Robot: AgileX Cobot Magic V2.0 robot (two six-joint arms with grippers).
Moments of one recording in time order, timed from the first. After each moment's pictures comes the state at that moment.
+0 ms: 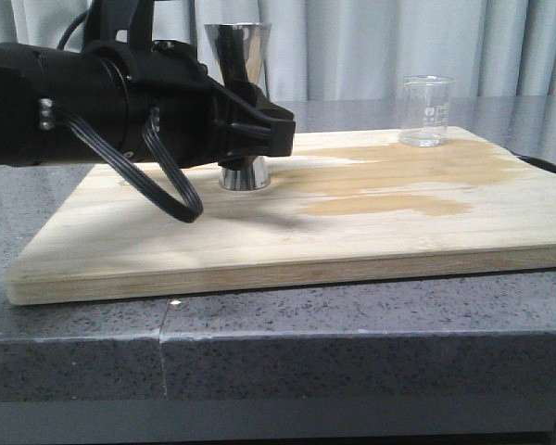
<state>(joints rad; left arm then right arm) -0.74 1.70 -0.74 0.01 -0.71 -0.05 0.32 0.91 -0.81 -0.06 -0.59 -0.11</state>
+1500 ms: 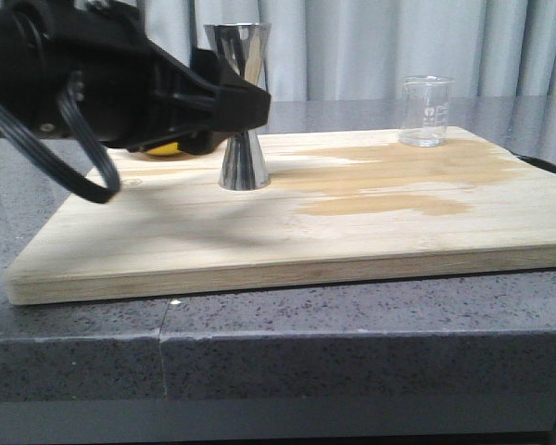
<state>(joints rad) -0.74 1.50 -0.62 0.01 -0.61 -0.05 0.32 0.91 -0.81 -0.06 -0.59 -0.11</state>
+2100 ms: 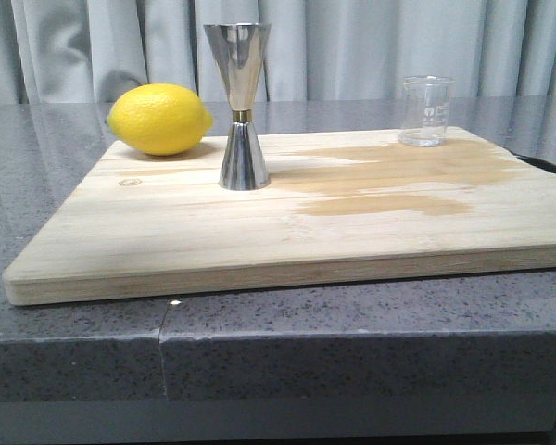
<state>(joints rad) -0.73 1.02 -0.56 0.01 -0.49 -0.05 0.29 0.90 -0.81 -0.05 -0.50 -0.22</state>
